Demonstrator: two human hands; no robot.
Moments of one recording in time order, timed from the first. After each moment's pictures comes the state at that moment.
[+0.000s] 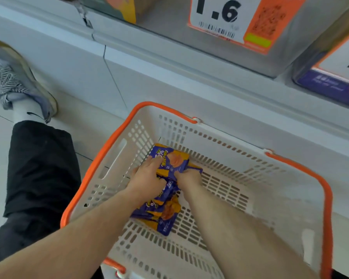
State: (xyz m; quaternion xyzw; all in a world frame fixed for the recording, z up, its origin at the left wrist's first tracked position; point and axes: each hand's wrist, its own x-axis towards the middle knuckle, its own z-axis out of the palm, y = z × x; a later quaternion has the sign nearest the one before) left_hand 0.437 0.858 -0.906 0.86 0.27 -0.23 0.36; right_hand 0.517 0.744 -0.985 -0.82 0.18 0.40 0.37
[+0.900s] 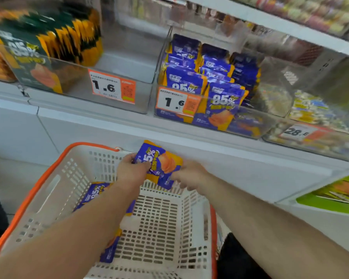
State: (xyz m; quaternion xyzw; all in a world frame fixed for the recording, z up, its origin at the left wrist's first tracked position) left_hand 0.494 0.723 -0.778 0.62 0.34 0.03 0.71; right_hand 0.533 0.565 -0.744 -0.88 0.05 0.30 0.37
